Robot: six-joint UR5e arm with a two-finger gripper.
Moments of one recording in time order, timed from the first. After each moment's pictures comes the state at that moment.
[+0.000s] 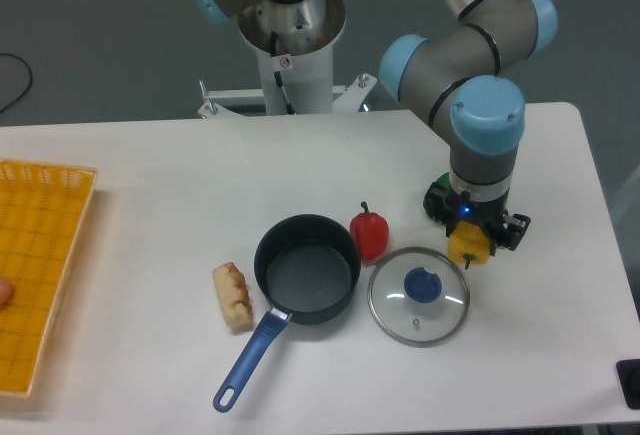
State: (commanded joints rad) arm 2.66 -1.98 -1.53 -1.06 1.64 1.14
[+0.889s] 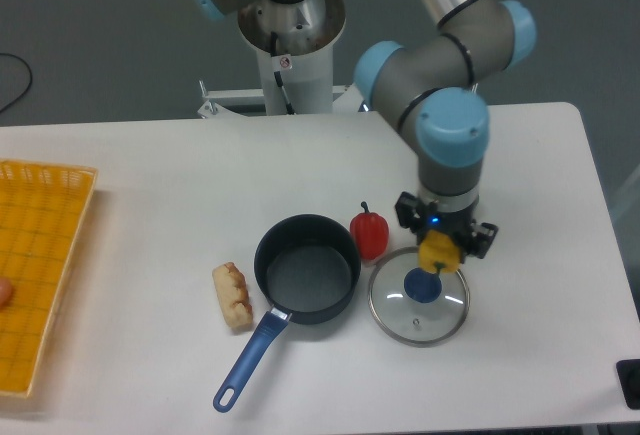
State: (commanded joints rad) arm 2.52 -1.97 -1.56 -1.06 1.64 0.91
